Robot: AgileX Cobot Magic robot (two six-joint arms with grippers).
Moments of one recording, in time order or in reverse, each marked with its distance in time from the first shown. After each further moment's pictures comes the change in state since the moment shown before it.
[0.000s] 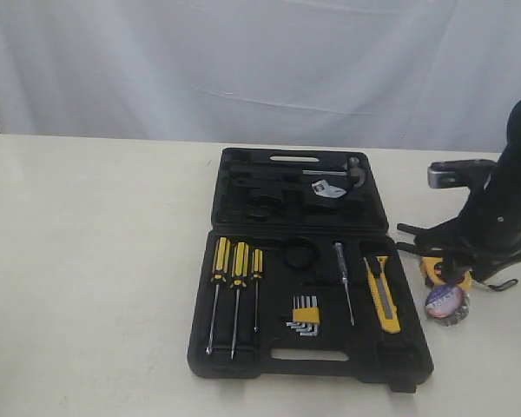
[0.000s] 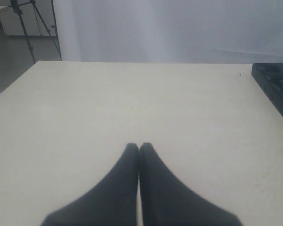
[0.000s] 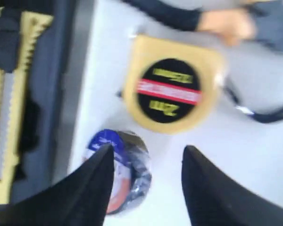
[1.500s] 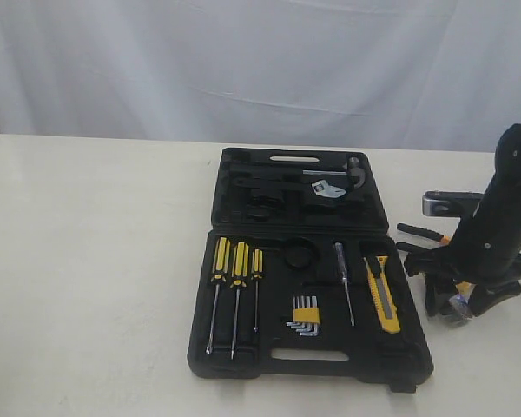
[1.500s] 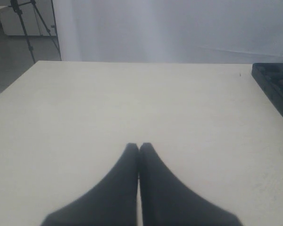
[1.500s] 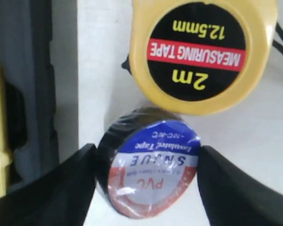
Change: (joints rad) left arm 0.000 0.000 0.000 0.000 0.000 0.000; right arm 0.000 0.073 0.046 0.093 -0.004 0.022
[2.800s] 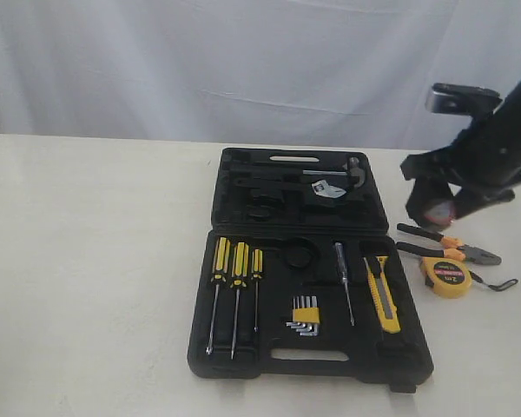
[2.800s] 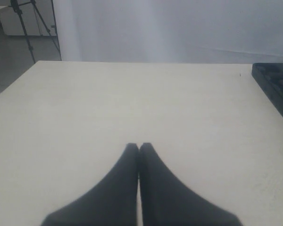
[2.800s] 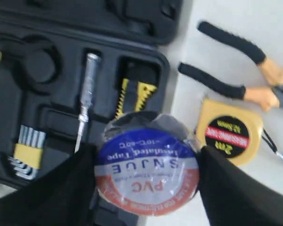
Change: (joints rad) left arm 0.000 0.000 0.000 0.000 0.000 0.000; right arm 0.016 -0.184 -0.186 0.163 0.116 -0.163
